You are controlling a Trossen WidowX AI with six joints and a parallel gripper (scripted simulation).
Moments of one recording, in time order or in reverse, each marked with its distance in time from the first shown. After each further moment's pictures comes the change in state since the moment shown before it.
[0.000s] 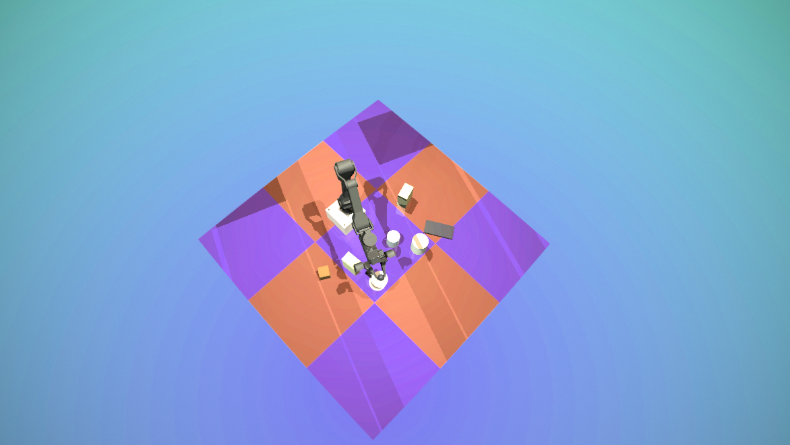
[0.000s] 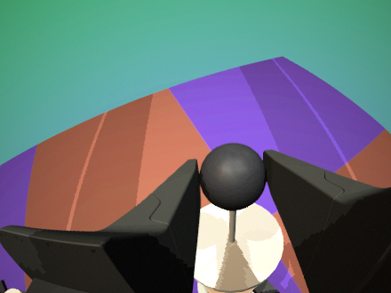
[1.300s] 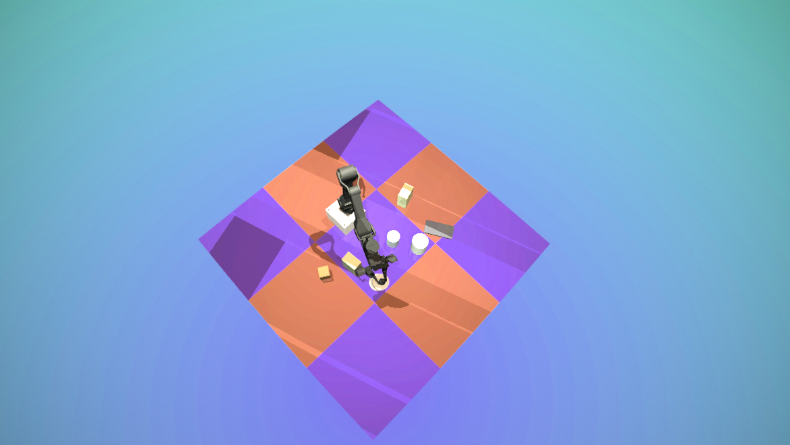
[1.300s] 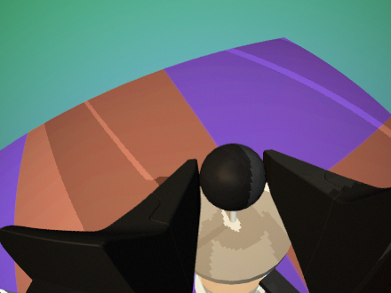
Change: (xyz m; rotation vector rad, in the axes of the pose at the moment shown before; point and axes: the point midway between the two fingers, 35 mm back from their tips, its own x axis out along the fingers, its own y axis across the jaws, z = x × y) arm 0.023 0.001 -0.015 0.001 0.060 -0.001
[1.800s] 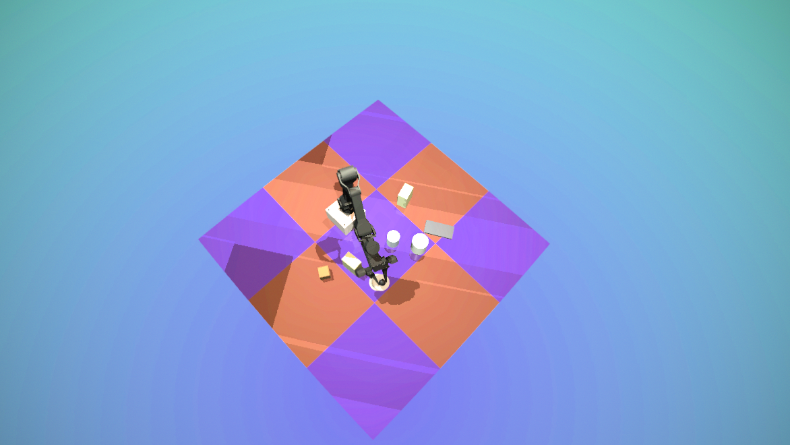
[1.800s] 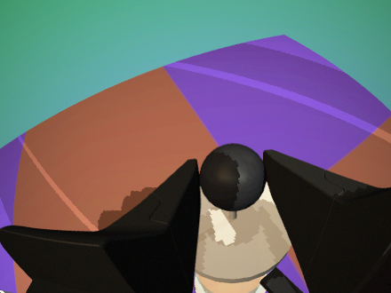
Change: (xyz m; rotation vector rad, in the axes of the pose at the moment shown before) arm 0.003 0.000 -0.001 0.001 0.010 0.000
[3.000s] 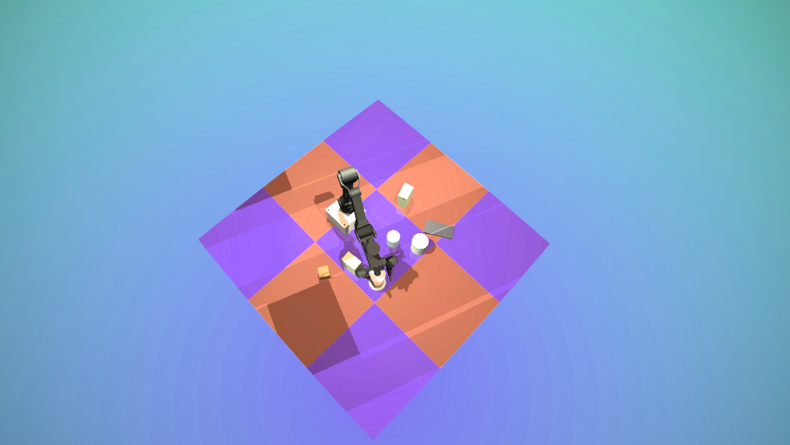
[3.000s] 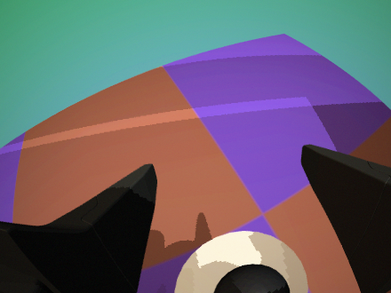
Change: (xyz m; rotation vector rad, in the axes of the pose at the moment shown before) arm 0.003 0.000 0.002 0.001 -0.001 0.000
